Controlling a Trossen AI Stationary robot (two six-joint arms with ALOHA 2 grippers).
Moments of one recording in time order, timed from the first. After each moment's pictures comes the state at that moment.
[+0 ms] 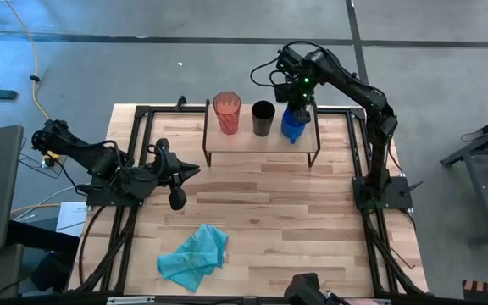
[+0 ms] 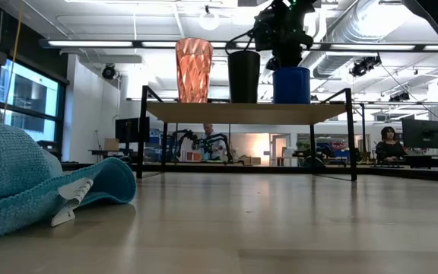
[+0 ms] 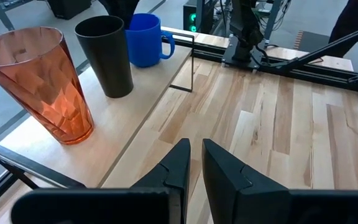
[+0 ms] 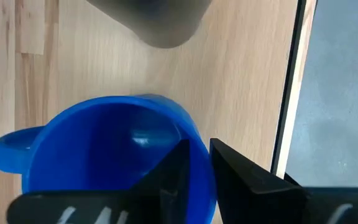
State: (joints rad) left arm -0.37 1.08 1.19 -0.78 -0.78 -0.48; right arm -0.68 1.94 2.11 -1.54 -0.17 -0.79
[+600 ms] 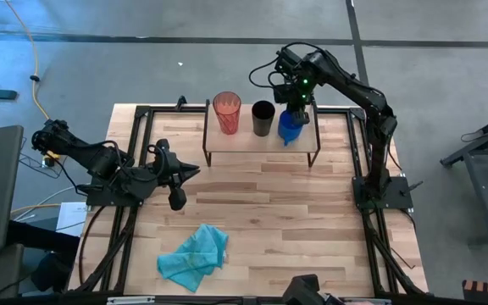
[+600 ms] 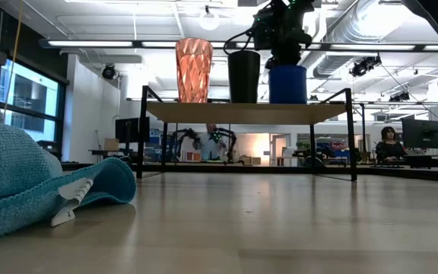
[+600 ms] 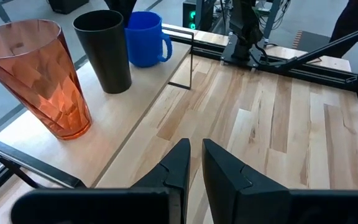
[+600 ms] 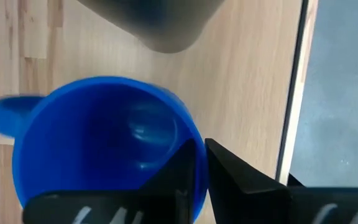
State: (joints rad) left arm -0.37 1.08 1.19 -0.79 -0.77 -0.51; right arm -0.66 1.94 2.11 -1.54 -0.17 -0.76
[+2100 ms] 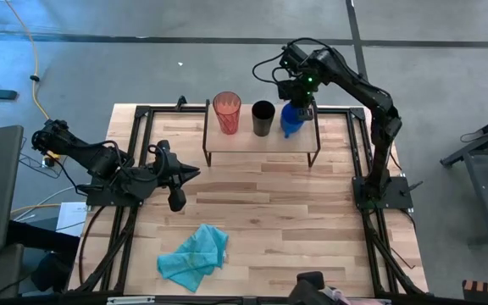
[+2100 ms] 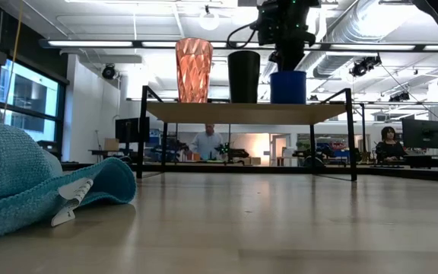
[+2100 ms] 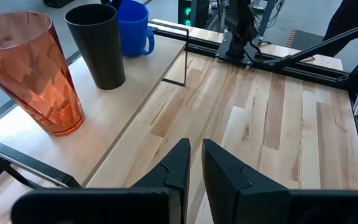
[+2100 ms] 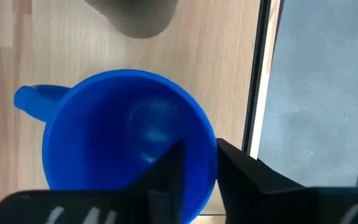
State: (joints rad) left arm -0.37 1.08 1.20 -0.79 -0.74 -0.52; right arm -0.67 1.90 2.11 -1.51 -0.08 -0.78
